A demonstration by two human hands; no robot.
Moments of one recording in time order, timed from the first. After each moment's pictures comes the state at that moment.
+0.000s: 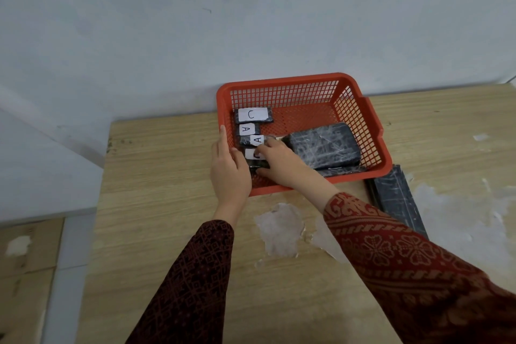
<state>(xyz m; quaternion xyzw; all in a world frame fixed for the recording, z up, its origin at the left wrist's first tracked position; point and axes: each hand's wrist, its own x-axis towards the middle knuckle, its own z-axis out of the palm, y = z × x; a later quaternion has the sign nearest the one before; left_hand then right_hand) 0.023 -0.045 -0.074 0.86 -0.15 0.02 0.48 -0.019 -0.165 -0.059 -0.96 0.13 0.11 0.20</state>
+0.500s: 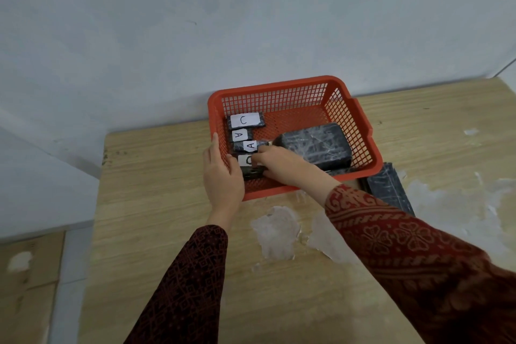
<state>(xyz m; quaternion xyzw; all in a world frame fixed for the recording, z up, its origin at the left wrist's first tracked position) 0.021 -0.045 -0.074 0.86 -0.16 0.01 0.49 -0.024 -0.183 -0.045 -0.98 0.02 0.15 0.09</state>
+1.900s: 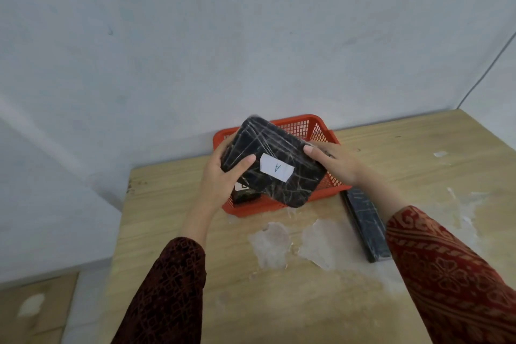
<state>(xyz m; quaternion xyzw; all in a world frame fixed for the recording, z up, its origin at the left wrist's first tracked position) -0.010 -0.018 0.056 0.68 -0.29 -0.19 0.64 -0.146 -0.238 0.063 -0.88 0.16 -0.06 0.45</state>
